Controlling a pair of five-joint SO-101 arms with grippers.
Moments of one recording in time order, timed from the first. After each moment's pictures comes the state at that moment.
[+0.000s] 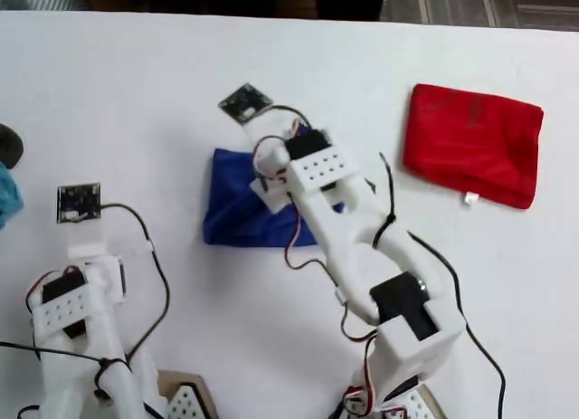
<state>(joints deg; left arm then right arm) -36.0 -43.7 76.6 43.7 -16.0 -30.1 11.0 4.8 65.1 19.3</state>
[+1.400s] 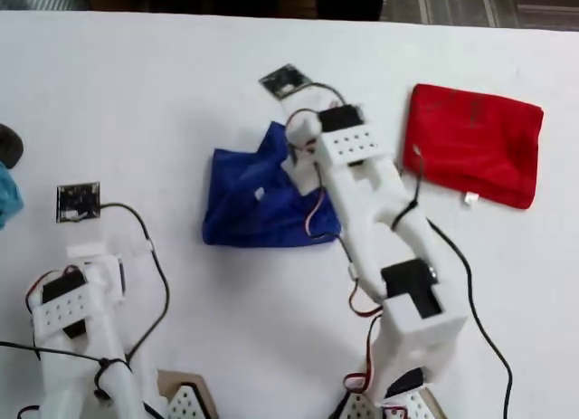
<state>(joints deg) -36.1 -43.7 76.6 43.0 -16.0 -20.5 14.7 -5.5 76.5 18.9</state>
